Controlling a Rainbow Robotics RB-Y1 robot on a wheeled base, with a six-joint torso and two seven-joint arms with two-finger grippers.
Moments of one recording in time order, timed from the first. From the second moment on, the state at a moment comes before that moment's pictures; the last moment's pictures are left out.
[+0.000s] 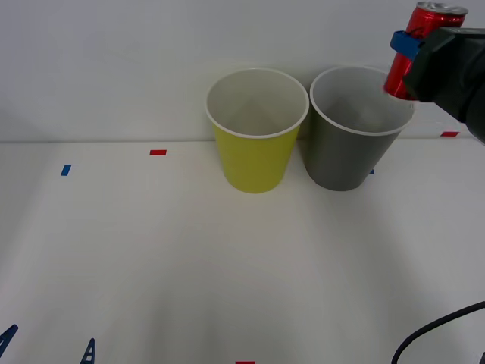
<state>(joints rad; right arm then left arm) -0.40 -0.32 -0.12 -2.62 -0.25 1.42 1.25 1.12 0.50 -0.19 -2.08 0.21 -0.68 -1.70</state>
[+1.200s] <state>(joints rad) -0.48 -0.34 -0.07 -2.11 -0.09 0.75 1.35 1.12 0.50 -0.19 -2.08 0.21 -0.68 -1.70</state>
